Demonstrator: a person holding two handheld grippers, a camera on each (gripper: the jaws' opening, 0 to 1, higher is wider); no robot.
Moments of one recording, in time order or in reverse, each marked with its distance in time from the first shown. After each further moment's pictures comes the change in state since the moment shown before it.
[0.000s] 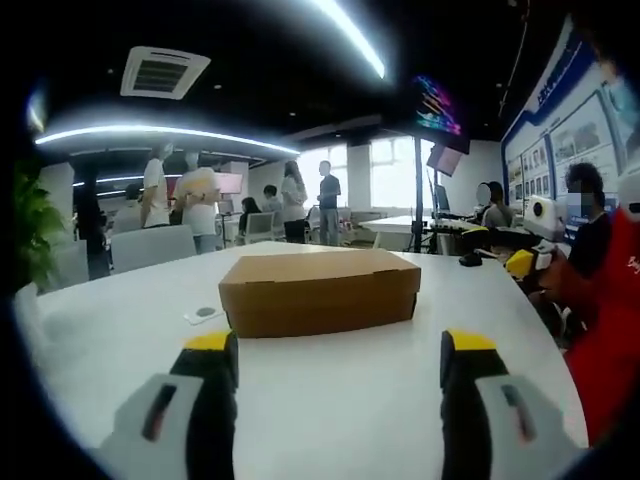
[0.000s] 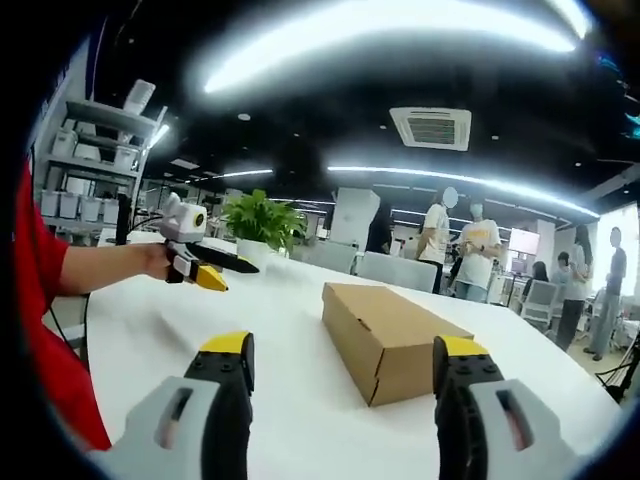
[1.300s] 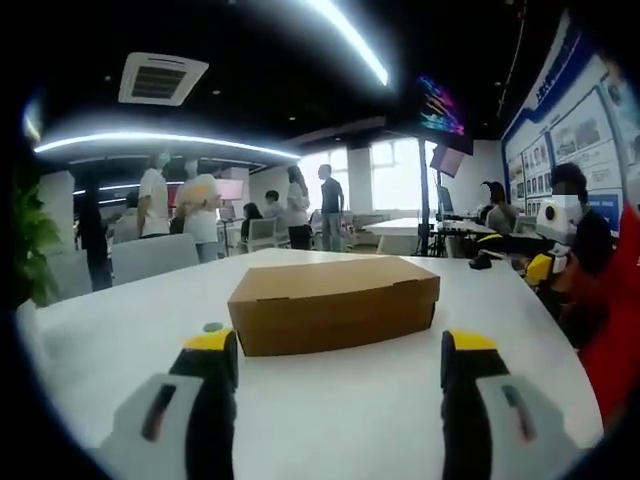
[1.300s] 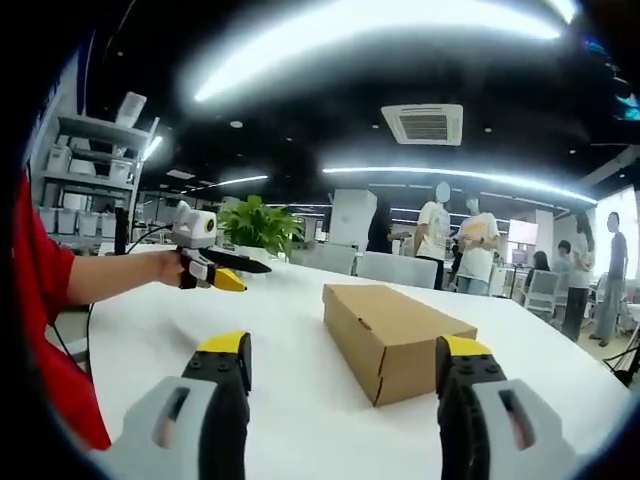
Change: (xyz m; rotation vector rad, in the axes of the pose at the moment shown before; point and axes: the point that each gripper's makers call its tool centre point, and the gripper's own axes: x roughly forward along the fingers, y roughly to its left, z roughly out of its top) left arm 0.019 0.008 0.016 0.026 -0.017 0.007; right arm 0.001 0.003 0.000 0.055 -0.009 -0.001
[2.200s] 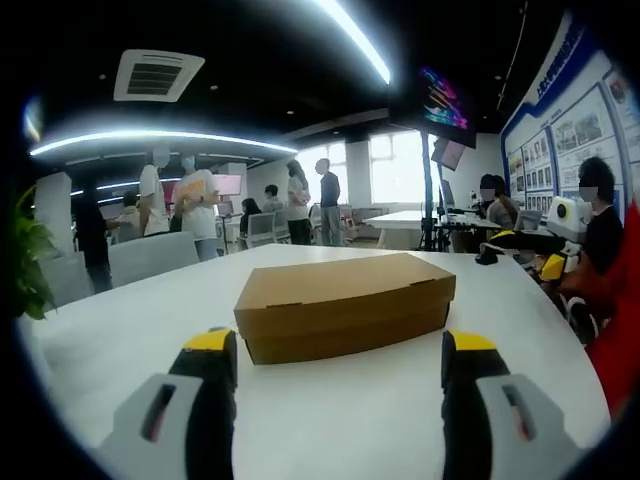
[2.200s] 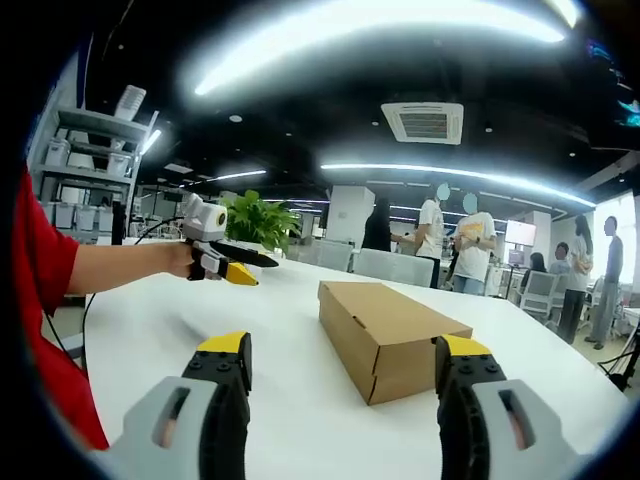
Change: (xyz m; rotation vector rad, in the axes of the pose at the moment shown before) left arm 0.021 0.042 0.003 0.014 0.034 -0.008; right arm 0.002 -0.007 -0.002 -0.011 0.012 -0.017
